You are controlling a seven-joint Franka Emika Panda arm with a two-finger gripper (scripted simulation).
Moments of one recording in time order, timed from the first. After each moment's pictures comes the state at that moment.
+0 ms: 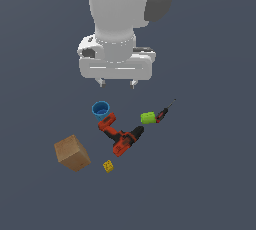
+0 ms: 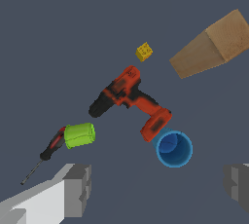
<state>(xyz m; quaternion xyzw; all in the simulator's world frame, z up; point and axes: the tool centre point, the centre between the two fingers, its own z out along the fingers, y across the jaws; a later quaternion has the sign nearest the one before) -0.003 -0.034 0.311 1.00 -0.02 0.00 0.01</state>
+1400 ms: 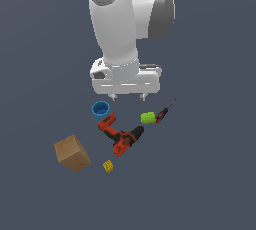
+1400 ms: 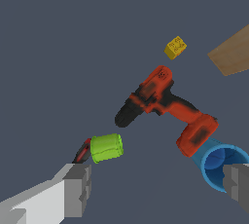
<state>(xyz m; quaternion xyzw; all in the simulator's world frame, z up) 0.013 0.003 0.265 1.00 -0.04 0.01 -0.07</state>
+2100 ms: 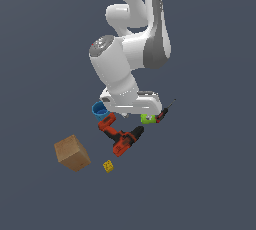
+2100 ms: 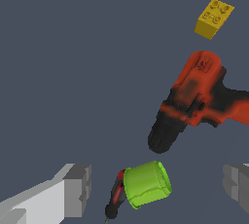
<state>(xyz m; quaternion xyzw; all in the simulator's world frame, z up) 0.038 0.034 0.185 0.97 -0.16 0.03 -0.18</state>
